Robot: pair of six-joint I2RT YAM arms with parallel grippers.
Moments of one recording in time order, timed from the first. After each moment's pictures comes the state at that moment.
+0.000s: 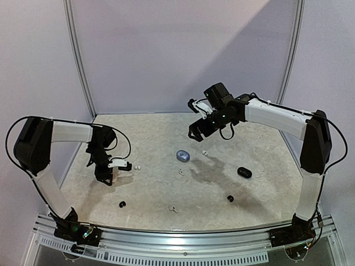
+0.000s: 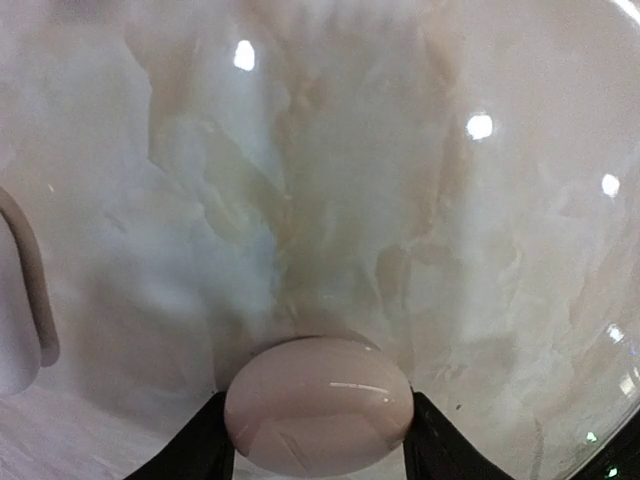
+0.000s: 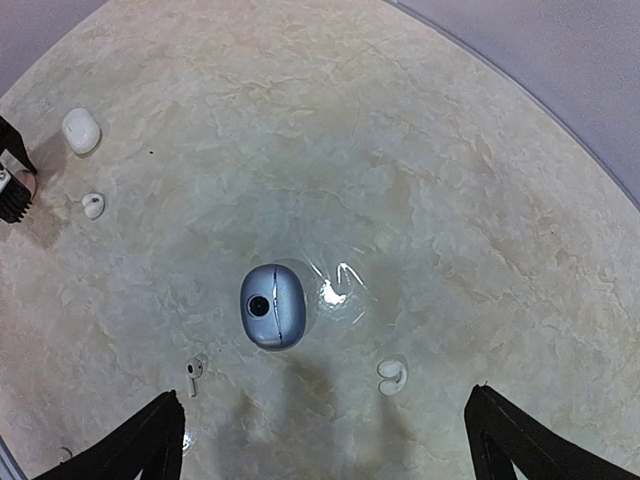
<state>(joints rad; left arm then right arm) -0.27 1.76 1.02 -0.89 0.04 1.06 0.71 1.94 1.72 -0.62 -0.05 -0.03</state>
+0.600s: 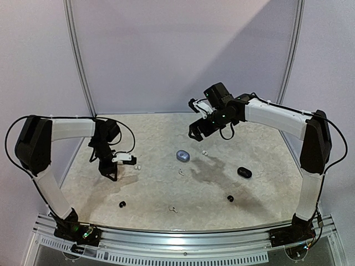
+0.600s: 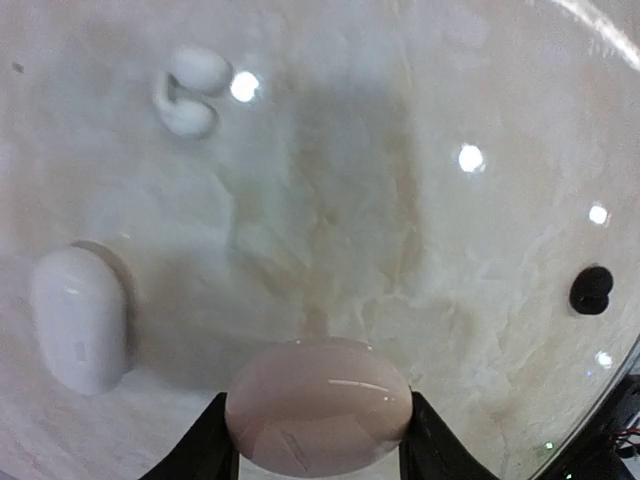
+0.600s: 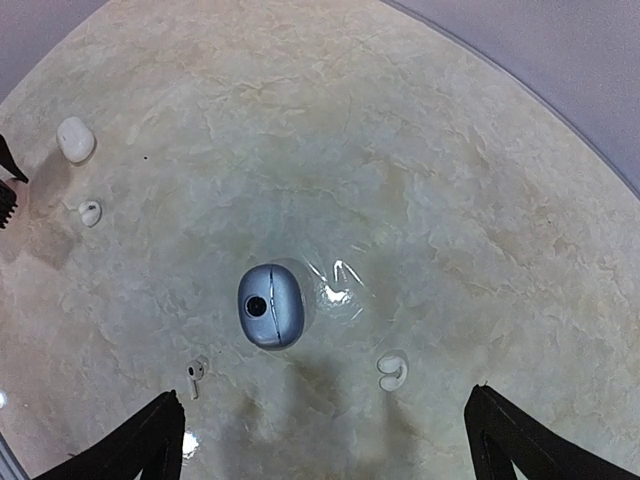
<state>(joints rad) -0.33 1.76 1.12 -0.97 0.10 0.99 0.71 1.94 1.72 -0.63 -0.04 0.00</state>
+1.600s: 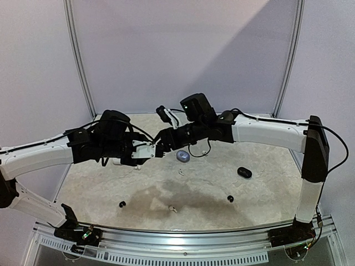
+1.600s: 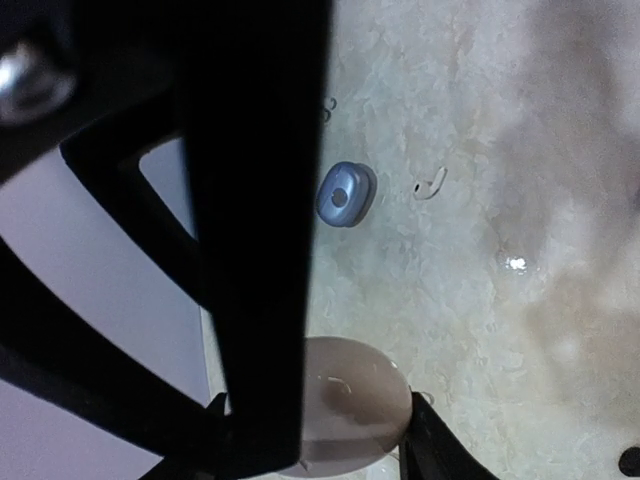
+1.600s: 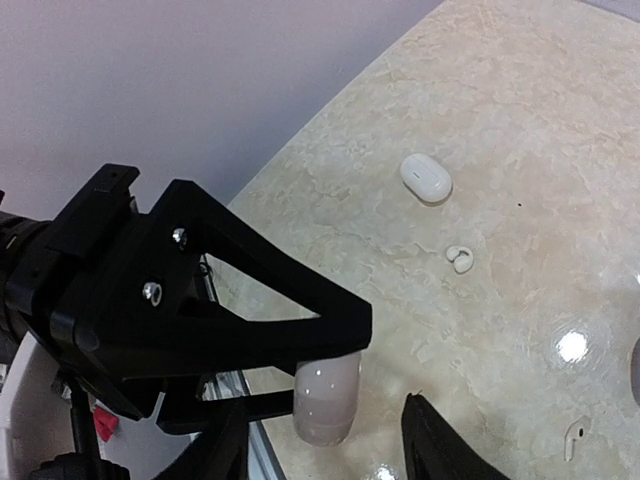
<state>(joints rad) -0.85 1.28 0.98 -0.39 -0.11 1.05 0.96 1.93 1.63 -0.26 -0.44 0.45</state>
